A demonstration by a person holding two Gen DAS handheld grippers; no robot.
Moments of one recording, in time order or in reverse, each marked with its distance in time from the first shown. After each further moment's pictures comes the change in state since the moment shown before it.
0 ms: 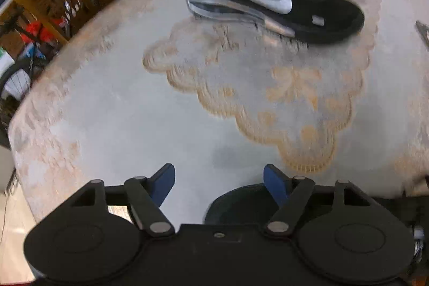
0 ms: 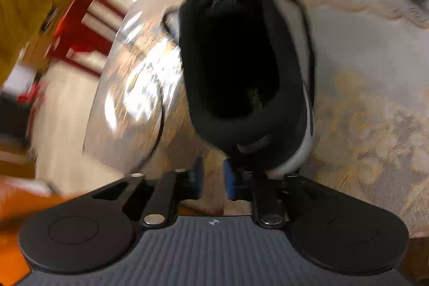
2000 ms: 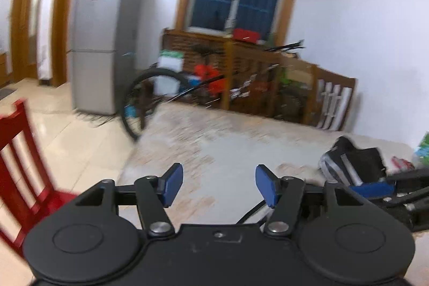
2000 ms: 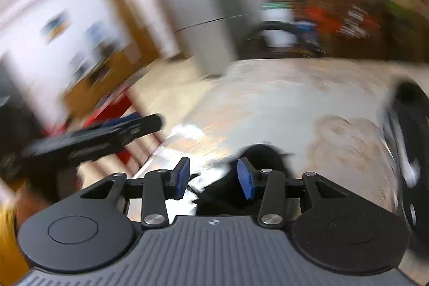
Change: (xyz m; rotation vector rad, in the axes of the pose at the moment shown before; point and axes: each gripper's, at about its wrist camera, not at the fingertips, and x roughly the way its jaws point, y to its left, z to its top) left arm -0.135 -0.015 -0.147 -0.918 -0.664 0.411; right arm -0.031 0.002 0.165 -0.466 -0.468 0.221
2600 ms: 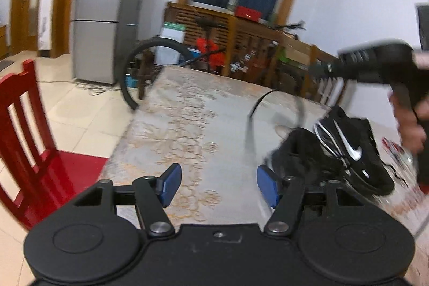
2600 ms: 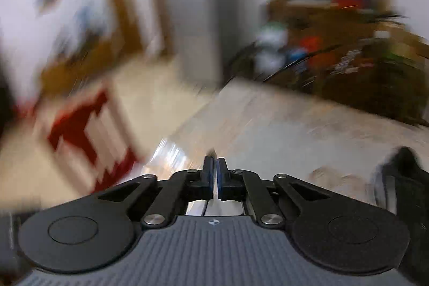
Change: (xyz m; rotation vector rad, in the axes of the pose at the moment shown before) left arm -0.041 0.005 -0.036 -0.015 0.097 -0.064; right arm 0.012 0.015 0.053 0.019 -0.135 -0.275
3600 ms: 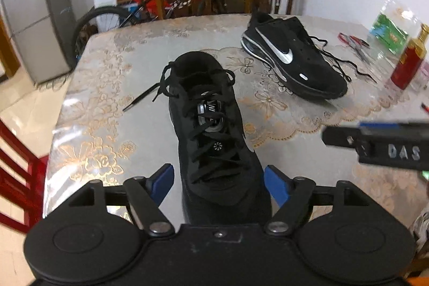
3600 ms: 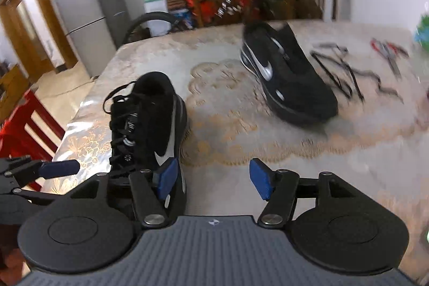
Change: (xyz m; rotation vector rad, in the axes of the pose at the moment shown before) left arm 0.009 -0.125 -0.020 0.296 0.328 -0.036; right arm -0.111 -0.019 -0.123 0.346 0.185 -0.333
